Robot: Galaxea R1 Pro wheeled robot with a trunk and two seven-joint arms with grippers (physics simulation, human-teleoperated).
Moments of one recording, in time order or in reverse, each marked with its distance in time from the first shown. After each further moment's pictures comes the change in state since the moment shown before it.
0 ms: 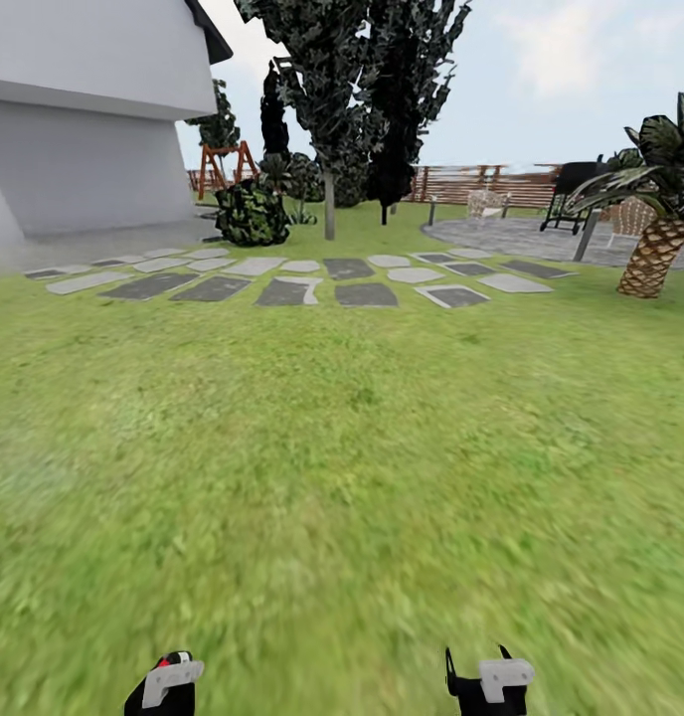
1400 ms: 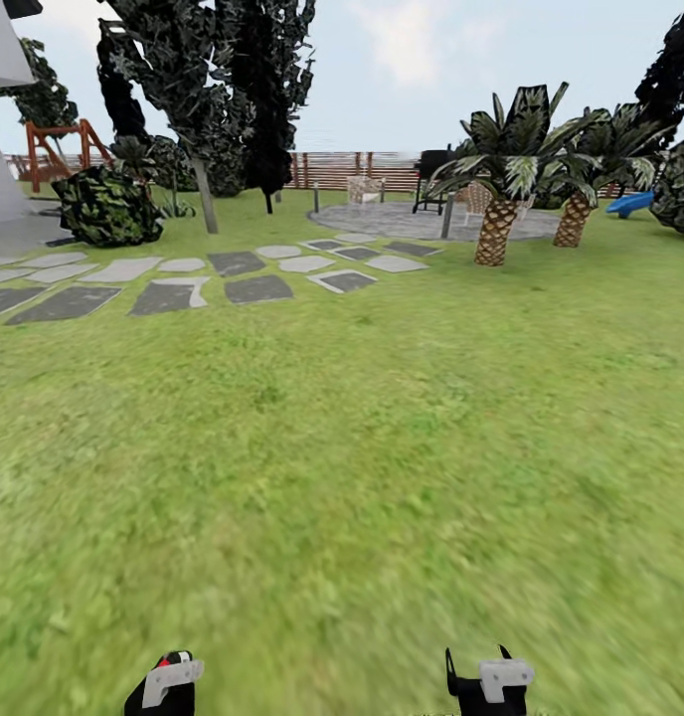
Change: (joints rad) left arm 0.000 0.000 0.000 -0.001 -0.001 0.001 0.000; right arm 0.000 0.000 0.000 0.000 0.000 0.000 0.000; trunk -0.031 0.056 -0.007
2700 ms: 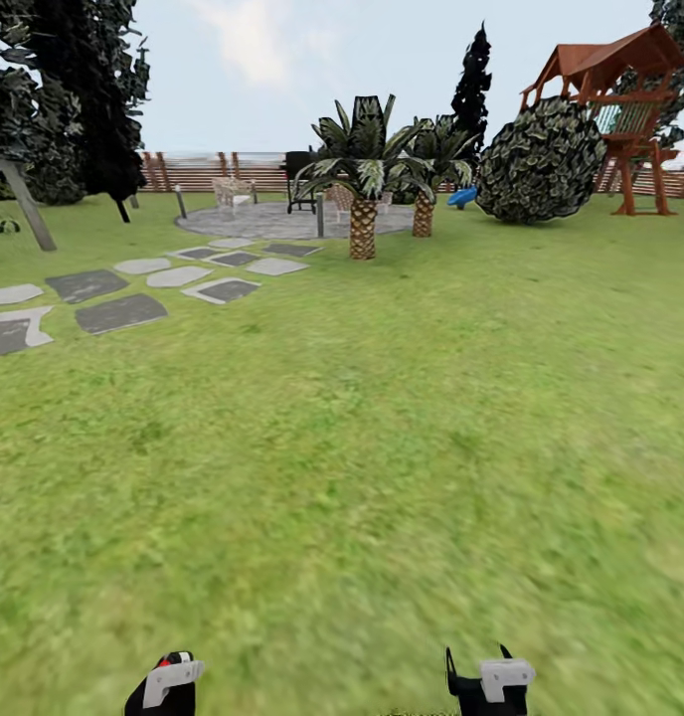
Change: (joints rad) left arm 0.000 -0.002 -0.001 0.000 0.001 0.001 0.000; right arm 0.000 -0.001 0.000 -0.001 0.000 0.000 -0.001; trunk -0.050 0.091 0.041
